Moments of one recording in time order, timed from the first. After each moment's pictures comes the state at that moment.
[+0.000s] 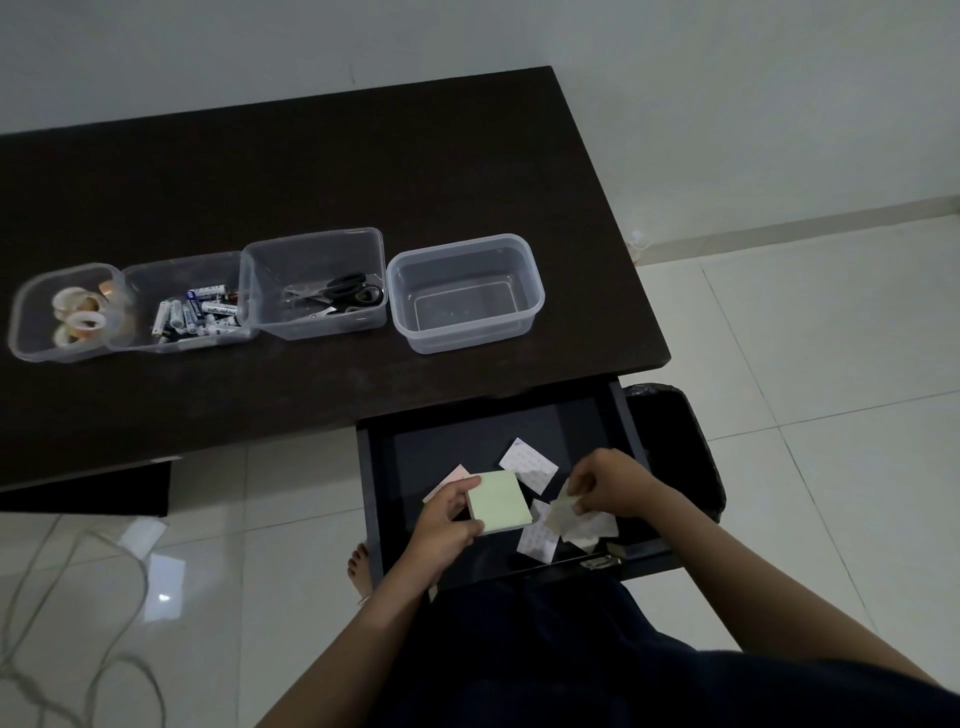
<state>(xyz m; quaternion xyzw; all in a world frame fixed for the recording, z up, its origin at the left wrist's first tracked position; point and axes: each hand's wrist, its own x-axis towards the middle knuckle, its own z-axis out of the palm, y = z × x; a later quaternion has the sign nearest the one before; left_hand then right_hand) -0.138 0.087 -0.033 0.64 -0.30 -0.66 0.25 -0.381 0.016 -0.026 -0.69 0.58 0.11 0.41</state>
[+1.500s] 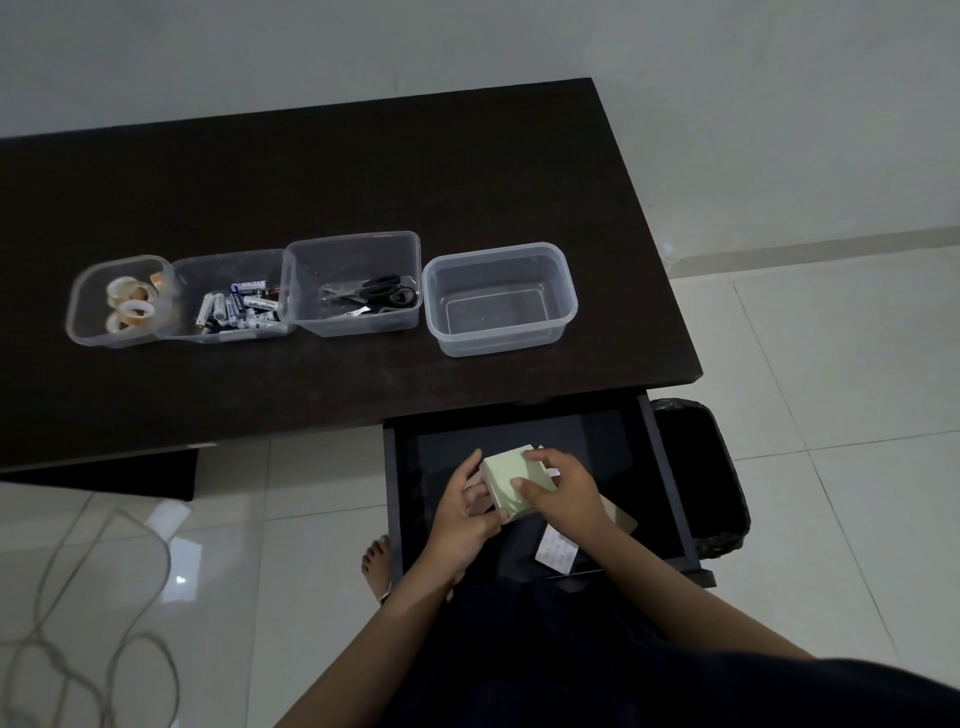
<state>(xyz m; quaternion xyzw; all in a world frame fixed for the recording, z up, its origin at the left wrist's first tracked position) -0.138 0.086 -0.017 0.60 -0.25 -0.67 0.36 -0.291 0.044 -0.037 -0.51 0.66 -0.23 0.51</state>
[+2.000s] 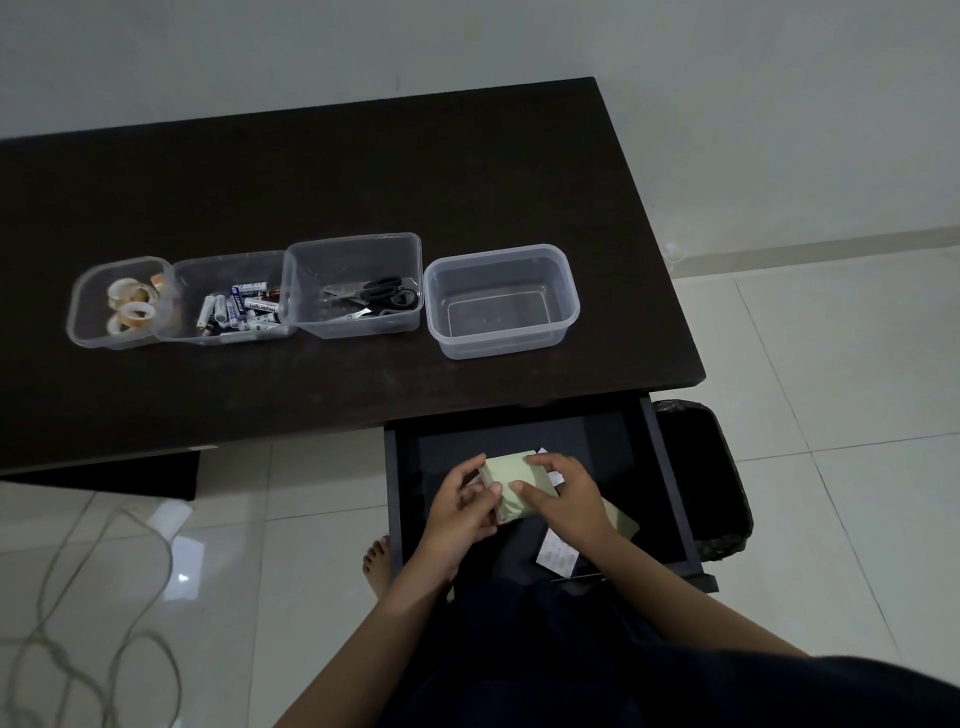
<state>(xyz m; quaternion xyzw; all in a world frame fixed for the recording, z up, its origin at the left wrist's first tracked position) -0.134 0.078 -0.014 0.63 -0.25 -0.65 0.34 -0.290 0.048 -0.036 -0.49 0.65 -0.26 0.52</state>
